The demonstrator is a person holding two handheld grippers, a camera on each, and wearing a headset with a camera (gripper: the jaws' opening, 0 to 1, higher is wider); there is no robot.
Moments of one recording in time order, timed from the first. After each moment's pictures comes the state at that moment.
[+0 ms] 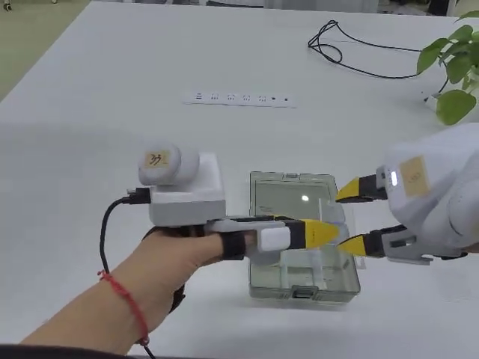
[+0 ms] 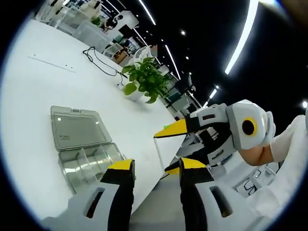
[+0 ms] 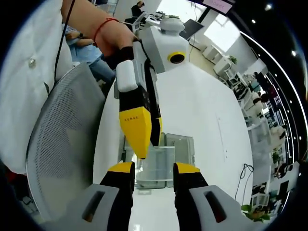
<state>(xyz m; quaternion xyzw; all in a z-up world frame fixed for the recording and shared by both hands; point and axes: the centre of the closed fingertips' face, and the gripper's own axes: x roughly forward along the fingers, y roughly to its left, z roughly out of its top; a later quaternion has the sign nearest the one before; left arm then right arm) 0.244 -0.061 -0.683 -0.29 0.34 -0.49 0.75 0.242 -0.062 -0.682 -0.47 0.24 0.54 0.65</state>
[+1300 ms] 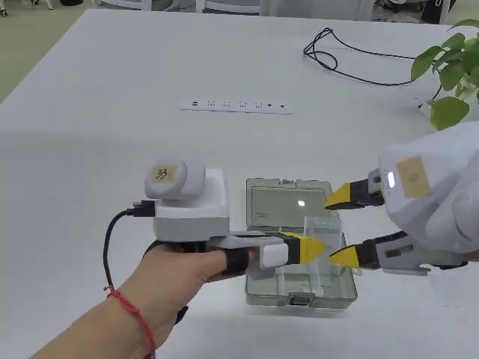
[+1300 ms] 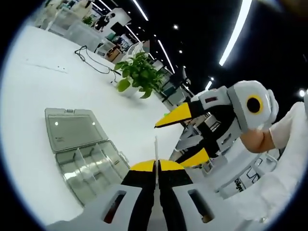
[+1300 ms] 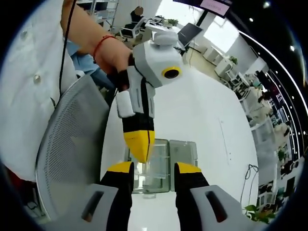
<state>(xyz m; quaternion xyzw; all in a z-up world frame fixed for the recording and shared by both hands) 0.233 -0.061 -0.687 -0.23 0.31 -0.54 0.75 0.238 -0.057 -0.663 -0.43 0.25 0.56 0.66</state>
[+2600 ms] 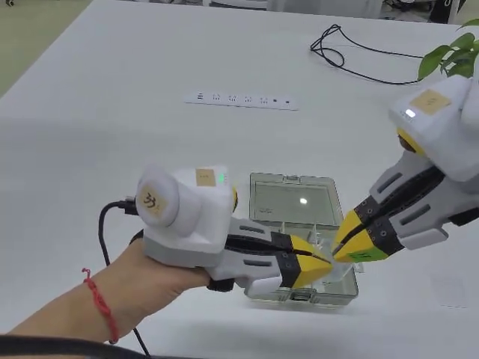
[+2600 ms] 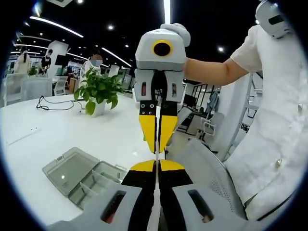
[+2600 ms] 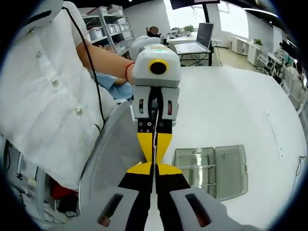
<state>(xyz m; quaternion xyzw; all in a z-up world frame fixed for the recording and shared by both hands) 0.197 -0.063 -0.671 -0.04 0.17 -0.66 0.73 0.195 -0.048 -0.663 -0.25 0.35 0.71 0.55</state>
